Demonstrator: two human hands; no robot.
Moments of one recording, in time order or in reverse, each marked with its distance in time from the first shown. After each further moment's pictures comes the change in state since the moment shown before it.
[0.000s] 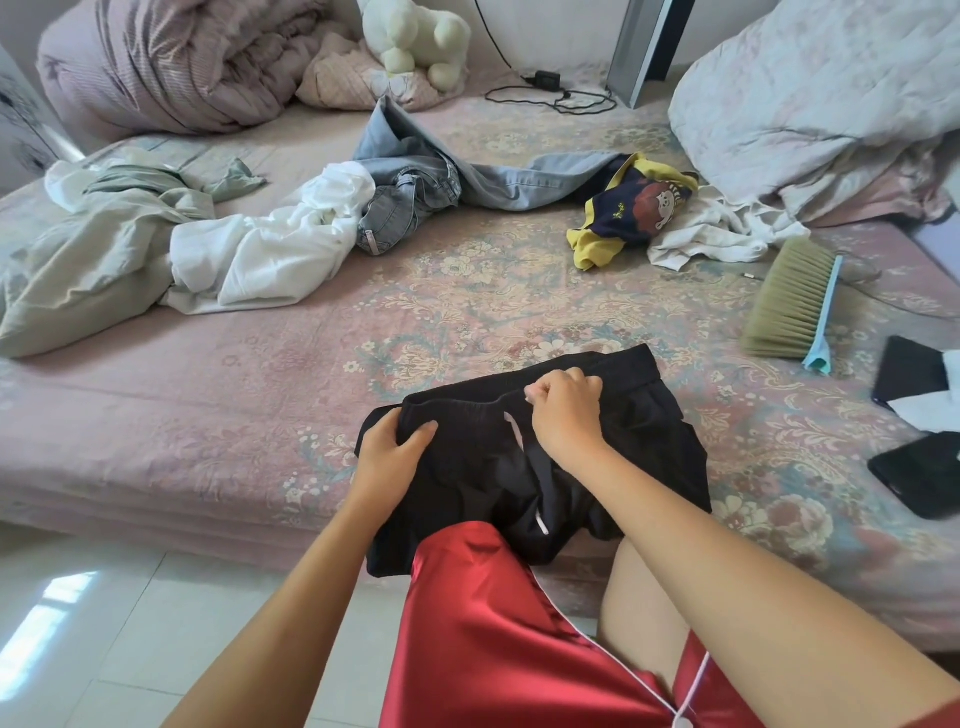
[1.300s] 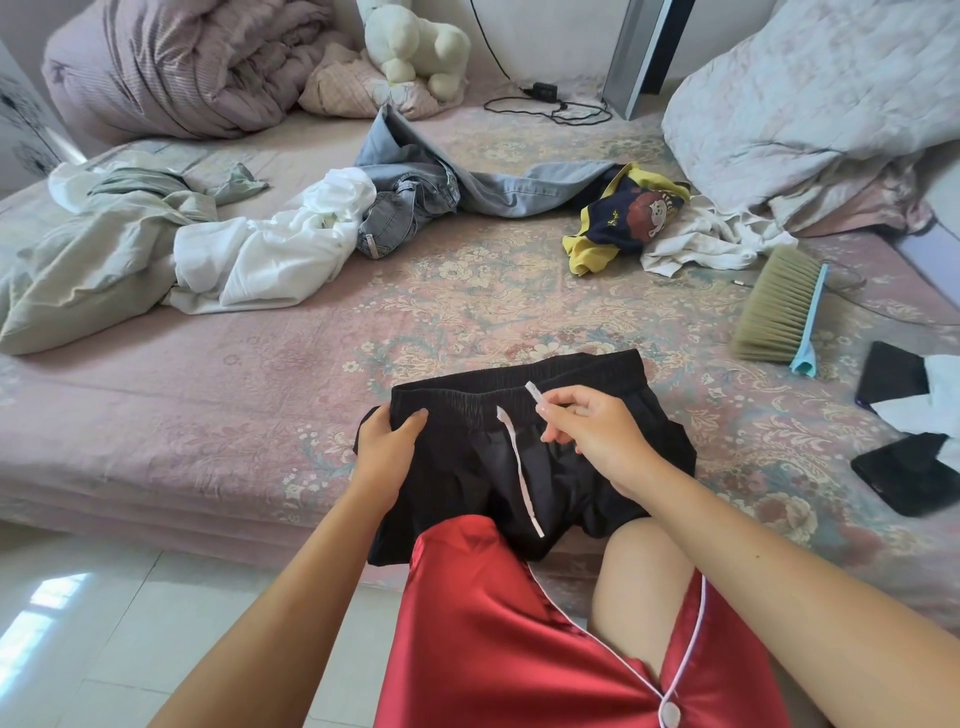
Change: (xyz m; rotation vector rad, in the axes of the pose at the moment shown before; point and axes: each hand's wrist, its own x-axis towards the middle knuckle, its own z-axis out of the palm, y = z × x) left_hand 0.003 0.009 0.007 -0.210 0.114 -0.177; right_hand -0.046 0.015 -0.055 0.733 -0.229 0.078
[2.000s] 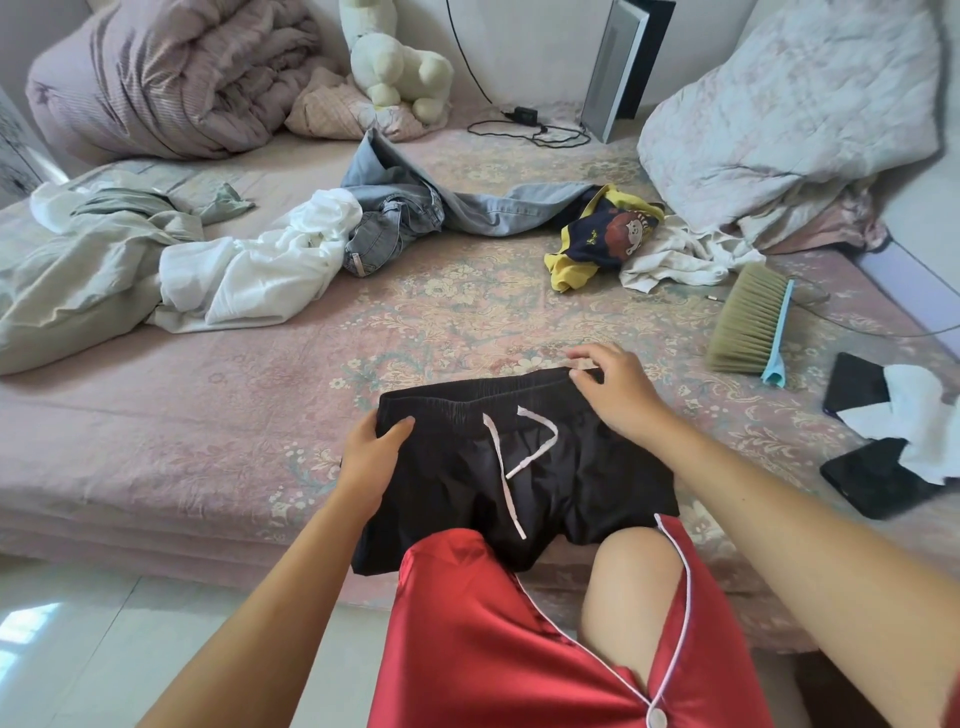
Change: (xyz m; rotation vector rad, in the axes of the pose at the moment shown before) left_hand 0.002 0.009 -0.002 0.009 -0.047 0.003; right_hand 0.048 -0.012 -0.049 -0.620 0.143 -0.286
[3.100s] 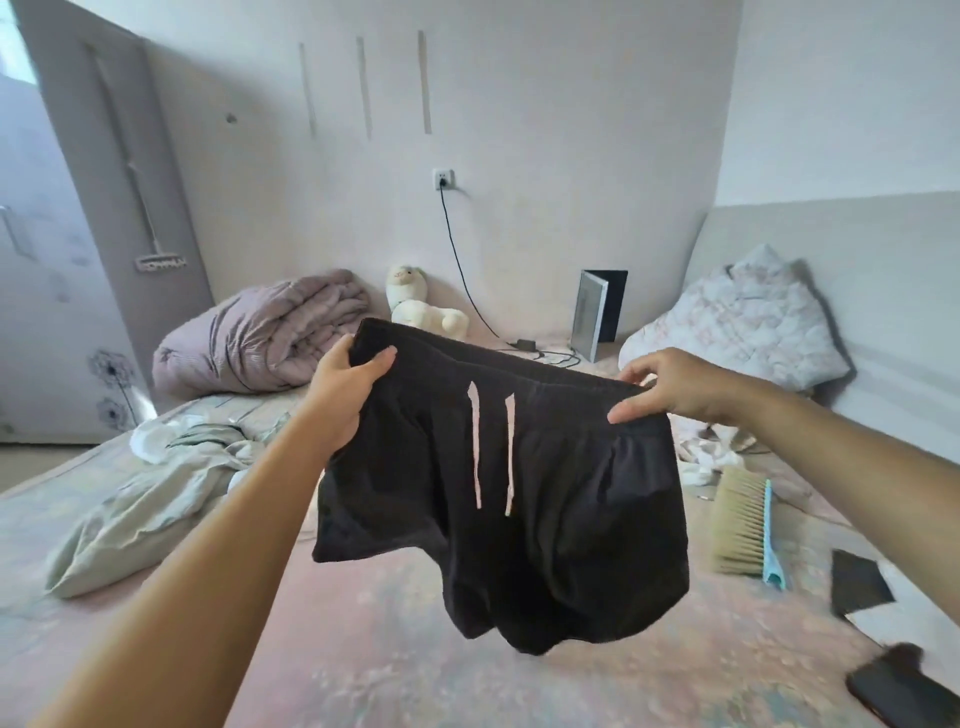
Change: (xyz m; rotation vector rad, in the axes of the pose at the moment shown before) left_hand -0.023 0.304 -0.018 -0.233 -0.144 0.550; right_hand 0.020 -0.136 -0.230 0.080 -0.122 -0.214
